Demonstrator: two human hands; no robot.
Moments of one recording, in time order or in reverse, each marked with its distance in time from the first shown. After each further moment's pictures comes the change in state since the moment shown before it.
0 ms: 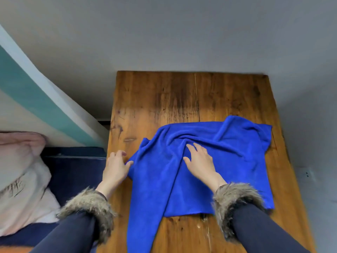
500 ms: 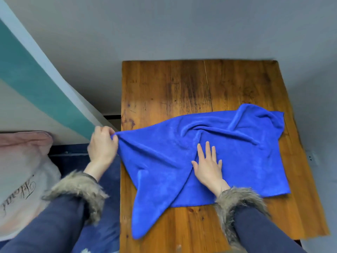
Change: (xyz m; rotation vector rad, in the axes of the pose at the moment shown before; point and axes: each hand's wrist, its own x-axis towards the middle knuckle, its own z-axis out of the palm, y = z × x) left_hand 0.042 -0.024 -0.075 0.066 0.339 0.133; right_hand -0.019 -0.026 0.061 -0.087 -0.024 0.194
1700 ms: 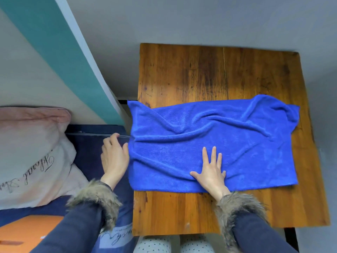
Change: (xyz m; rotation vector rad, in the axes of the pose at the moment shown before) left_hand -0.069 -0.060 0.023 -0.057 -0.063 -0.111; right_hand -0.054 -0.024 0.032 0.086 -0.090 0.091
